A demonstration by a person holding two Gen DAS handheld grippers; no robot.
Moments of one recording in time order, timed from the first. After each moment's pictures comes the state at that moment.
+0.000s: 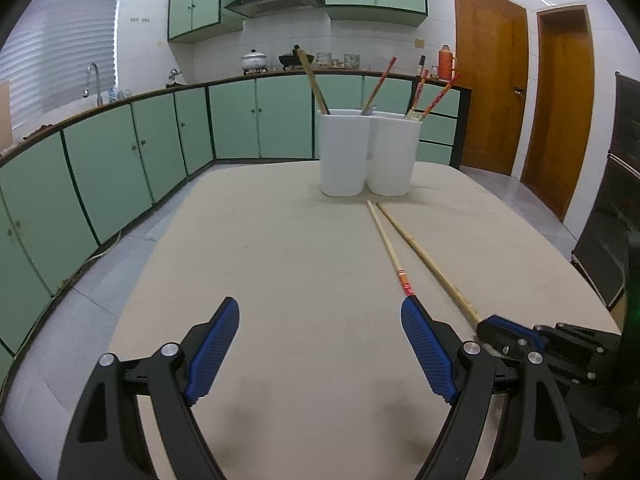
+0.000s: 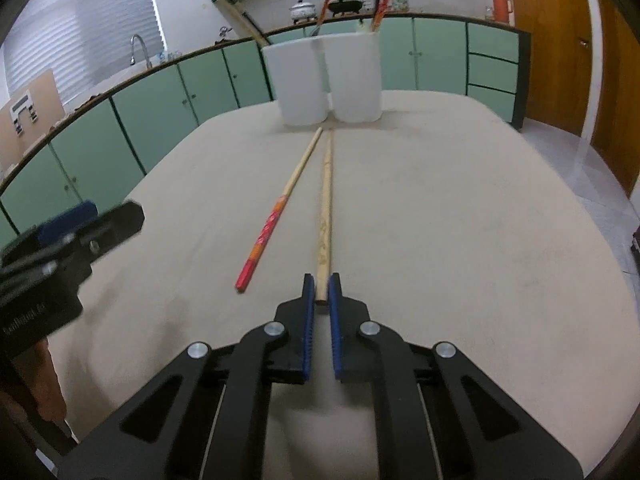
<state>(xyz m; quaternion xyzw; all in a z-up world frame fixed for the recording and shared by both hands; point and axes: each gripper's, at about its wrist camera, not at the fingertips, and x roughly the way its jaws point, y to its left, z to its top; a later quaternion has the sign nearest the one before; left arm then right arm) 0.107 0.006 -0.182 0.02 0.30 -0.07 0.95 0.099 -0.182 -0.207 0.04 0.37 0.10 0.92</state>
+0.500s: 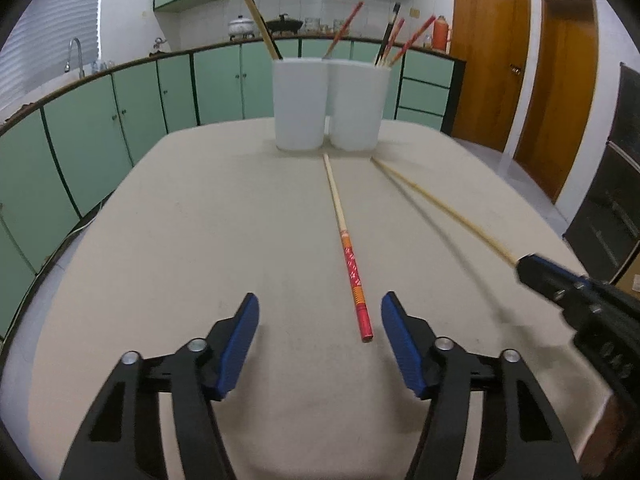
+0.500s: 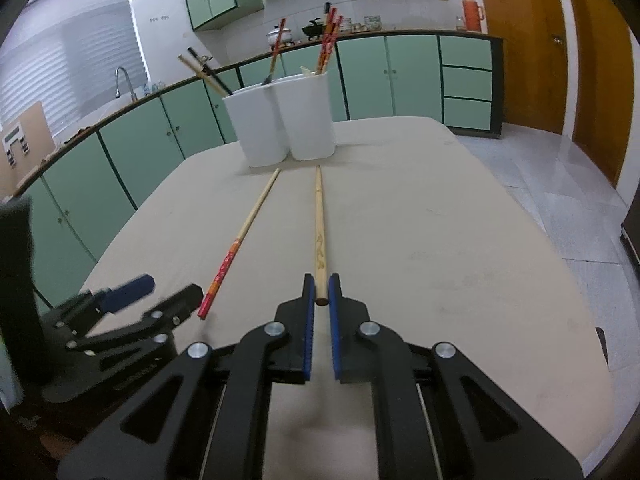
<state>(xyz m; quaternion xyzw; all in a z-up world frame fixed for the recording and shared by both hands) 0.125 -0.046 -0.213 0.01 0.37 -0.08 0.93 0.088 -0.232 -0.184 0.07 0.34 0.07 0.94</state>
